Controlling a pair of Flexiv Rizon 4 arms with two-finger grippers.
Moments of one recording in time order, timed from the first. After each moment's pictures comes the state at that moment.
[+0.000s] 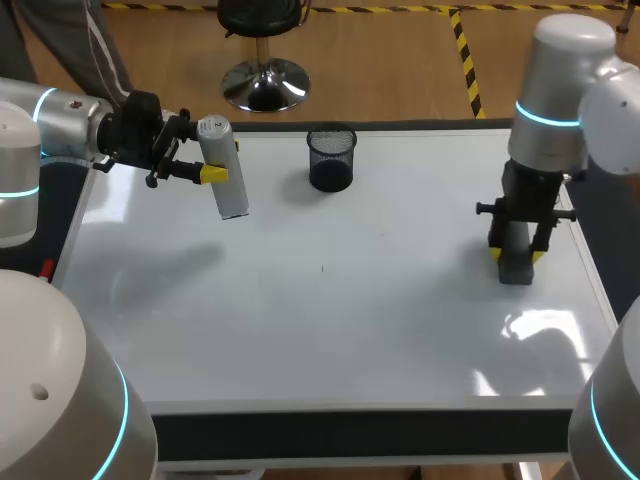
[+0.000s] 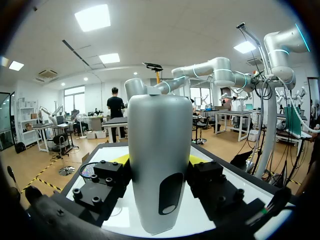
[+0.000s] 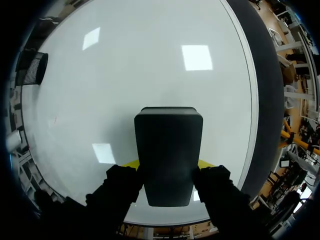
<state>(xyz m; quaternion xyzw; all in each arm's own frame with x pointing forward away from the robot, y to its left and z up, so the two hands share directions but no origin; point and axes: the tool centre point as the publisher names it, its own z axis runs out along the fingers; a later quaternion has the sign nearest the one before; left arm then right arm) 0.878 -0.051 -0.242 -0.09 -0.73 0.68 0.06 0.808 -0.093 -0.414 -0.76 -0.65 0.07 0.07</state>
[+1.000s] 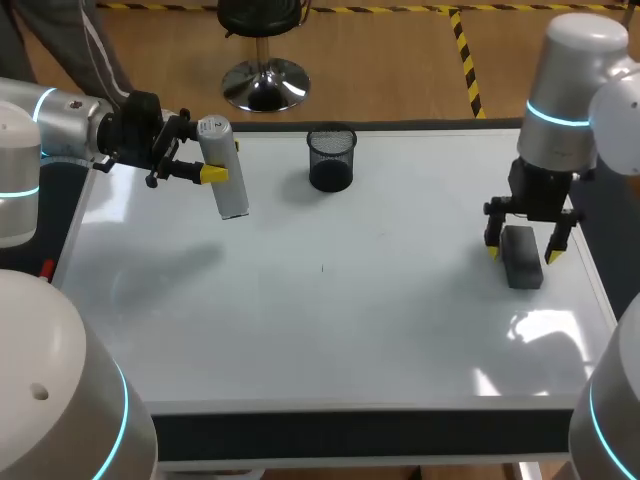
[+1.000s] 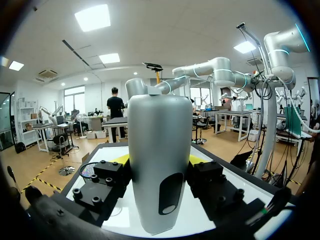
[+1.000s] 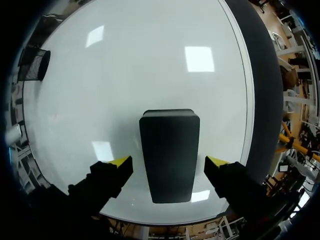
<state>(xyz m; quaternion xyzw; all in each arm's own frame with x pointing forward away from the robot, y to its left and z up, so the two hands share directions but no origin) 0.878 -0.051 -0.242 -0.09 -0.73 0.68 0.06 0.808 -0.102 -0.410 -0.75 -0.66 0.07 0.07</state>
